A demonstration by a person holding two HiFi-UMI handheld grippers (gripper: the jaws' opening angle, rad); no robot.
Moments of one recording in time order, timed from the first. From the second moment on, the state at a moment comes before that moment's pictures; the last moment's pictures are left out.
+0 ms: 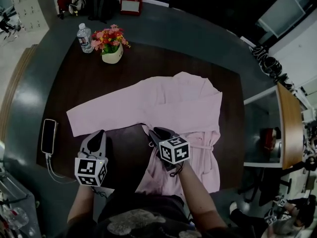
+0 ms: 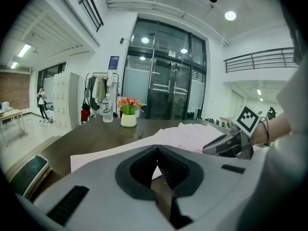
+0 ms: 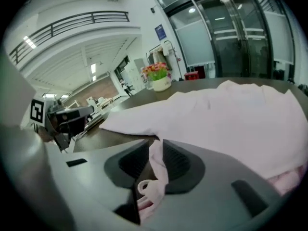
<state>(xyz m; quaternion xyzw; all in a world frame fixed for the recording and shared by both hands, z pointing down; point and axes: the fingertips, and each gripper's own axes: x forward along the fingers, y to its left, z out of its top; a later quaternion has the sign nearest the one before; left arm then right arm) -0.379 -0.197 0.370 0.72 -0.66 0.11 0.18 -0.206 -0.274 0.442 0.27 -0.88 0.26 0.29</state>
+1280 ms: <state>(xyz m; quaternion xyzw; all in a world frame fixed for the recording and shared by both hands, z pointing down) -0.316 0.026 0.341 0.65 -0.74 0.09 0.18 -0.160 -0.091 0.345 0.27 -0.93 0.20 0.13</state>
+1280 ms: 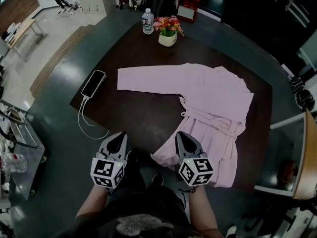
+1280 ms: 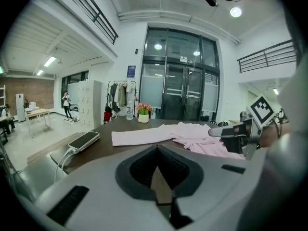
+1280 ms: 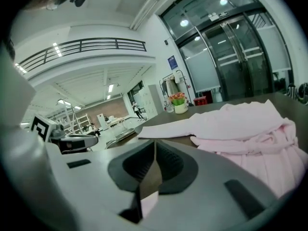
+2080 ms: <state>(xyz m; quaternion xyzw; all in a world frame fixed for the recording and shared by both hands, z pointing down) -0.550 -0.048 0.362 0.70 -0.69 0.09 0.17 -0.489 -0.087 0.400 0.19 -0.94 0.12 0.26</state>
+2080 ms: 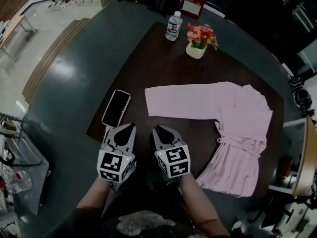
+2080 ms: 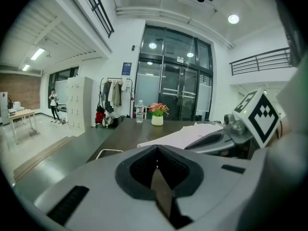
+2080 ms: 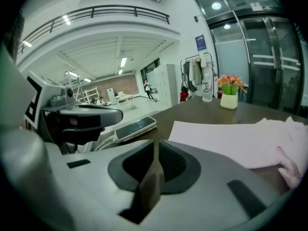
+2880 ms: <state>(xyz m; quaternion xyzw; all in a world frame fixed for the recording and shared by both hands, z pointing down) -0.607 -0.070 0.388 0.70 -0.68 0.08 0.21 -0.544 -0.141 0.486 0.24 -0.88 0.11 0.40</state>
